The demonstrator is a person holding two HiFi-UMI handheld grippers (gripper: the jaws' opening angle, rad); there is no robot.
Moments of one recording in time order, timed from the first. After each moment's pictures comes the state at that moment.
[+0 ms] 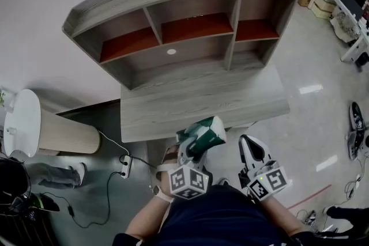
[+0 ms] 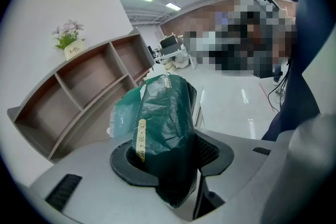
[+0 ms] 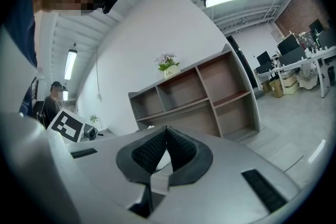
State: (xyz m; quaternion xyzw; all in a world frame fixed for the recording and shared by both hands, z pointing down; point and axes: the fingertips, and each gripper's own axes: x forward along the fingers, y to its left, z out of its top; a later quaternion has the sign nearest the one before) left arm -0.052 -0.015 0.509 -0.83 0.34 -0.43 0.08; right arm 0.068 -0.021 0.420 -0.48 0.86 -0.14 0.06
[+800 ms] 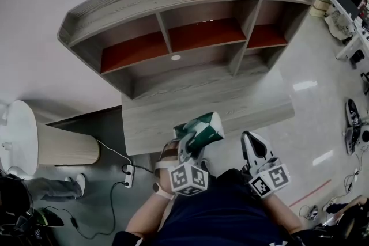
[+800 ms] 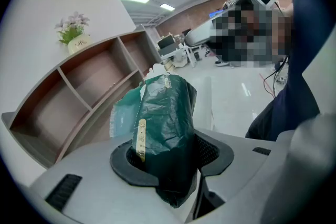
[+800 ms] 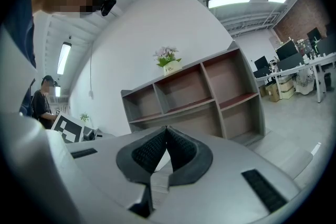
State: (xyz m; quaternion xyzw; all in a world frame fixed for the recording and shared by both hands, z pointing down) left arm -0.119 -0.088 0.512 -0.83 0.33 -0.44 0.12; right arm 0.011 -0.084 0.414 -0.51 0.85 -0.13 0.05
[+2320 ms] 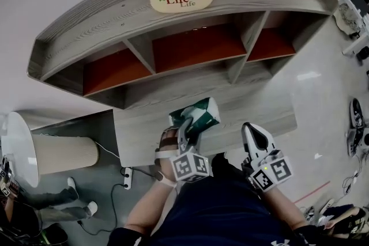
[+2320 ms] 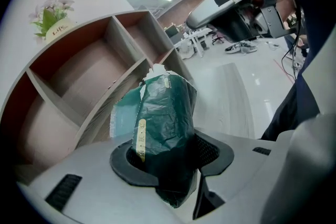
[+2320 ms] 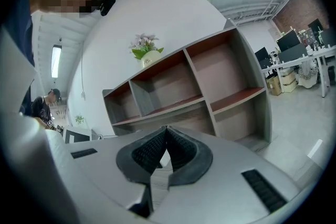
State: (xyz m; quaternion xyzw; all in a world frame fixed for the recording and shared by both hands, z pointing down) left arm -0.085 -0.240 0.540 -0.79 0.36 -0.48 0.16; right arm 0.055 -0.218 0.433 -0.50 0.85 -0.17 0.04
